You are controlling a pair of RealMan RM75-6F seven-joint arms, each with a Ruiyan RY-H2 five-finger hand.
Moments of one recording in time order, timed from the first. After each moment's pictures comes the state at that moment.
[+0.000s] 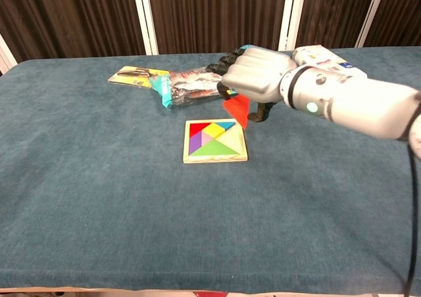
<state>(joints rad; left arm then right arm) -0.09 -1.07 0.09 -1.49 1.78 1.63 -0.28 0.97 -1.70 0.18 -1.22 -1.15 0.86 -0.94</state>
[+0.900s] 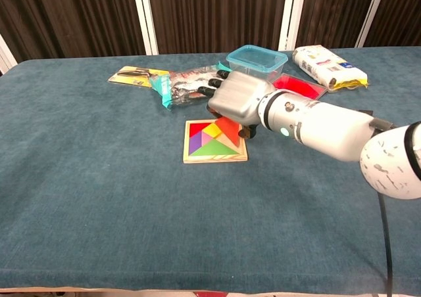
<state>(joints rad) -0.10 -1.07 0.09 -1.49 1.79 1.62 -0.28 1.03 -1.84 0.15 -1.06 -1.07 0.85 -1.02</state>
